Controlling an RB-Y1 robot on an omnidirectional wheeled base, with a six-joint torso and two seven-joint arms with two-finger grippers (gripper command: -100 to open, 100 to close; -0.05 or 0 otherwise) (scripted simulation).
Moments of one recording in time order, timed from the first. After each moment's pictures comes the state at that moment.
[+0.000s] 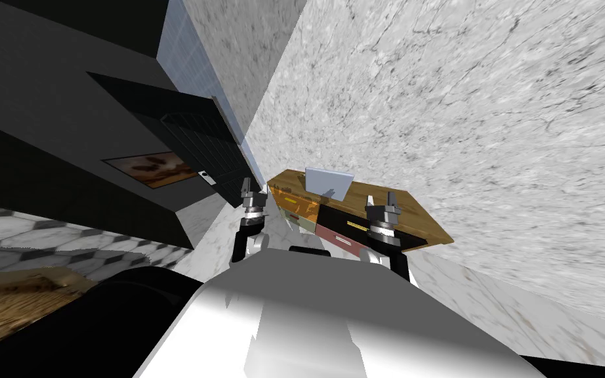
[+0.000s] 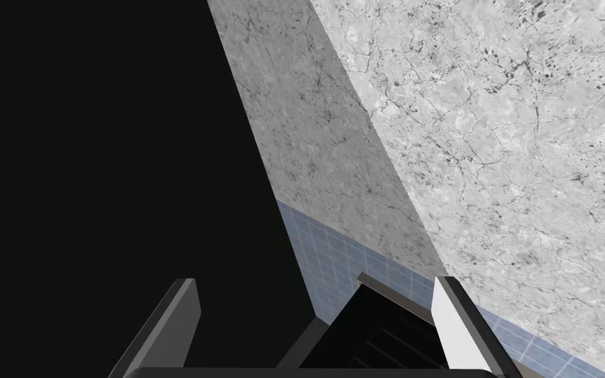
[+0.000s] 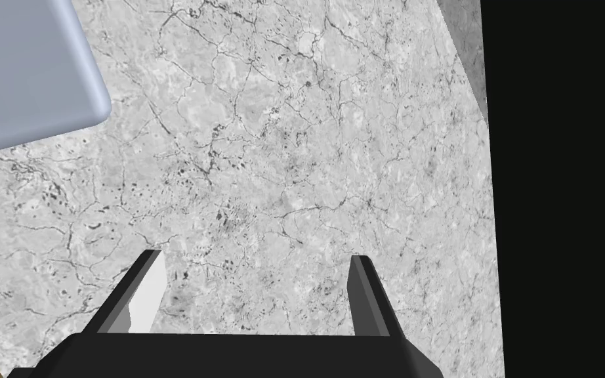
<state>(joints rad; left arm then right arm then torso) 0.53 0.04 -0.02 -2.37 0.07 -0.37 0.17 0.54 -0.03 0.00 -2.21 -0.12 -0.46 -0.14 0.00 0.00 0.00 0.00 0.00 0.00</state>
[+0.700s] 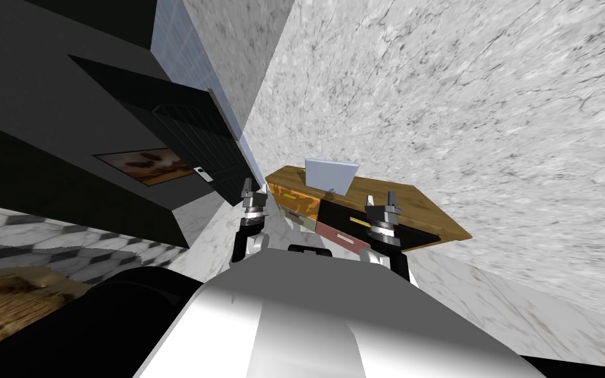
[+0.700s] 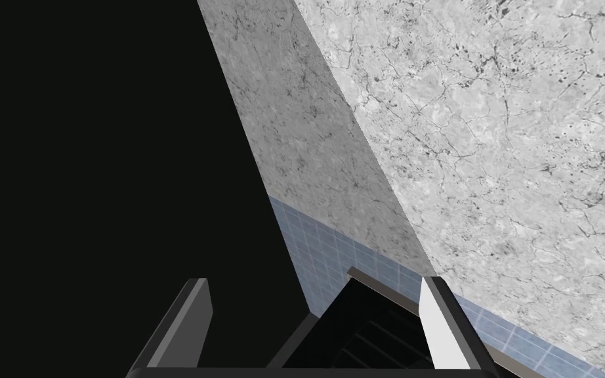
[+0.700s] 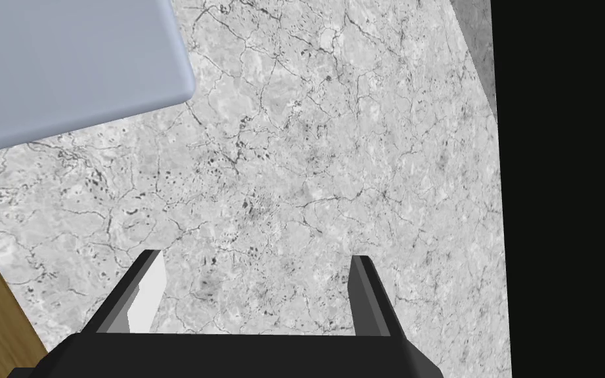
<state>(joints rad) 0.53 0.04 -0.02 -2.37 0.07 -0.37 0.17 0.54 -0.03 0.00 -2.21 -0.12 -0.46 -0.14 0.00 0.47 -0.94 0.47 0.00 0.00</state>
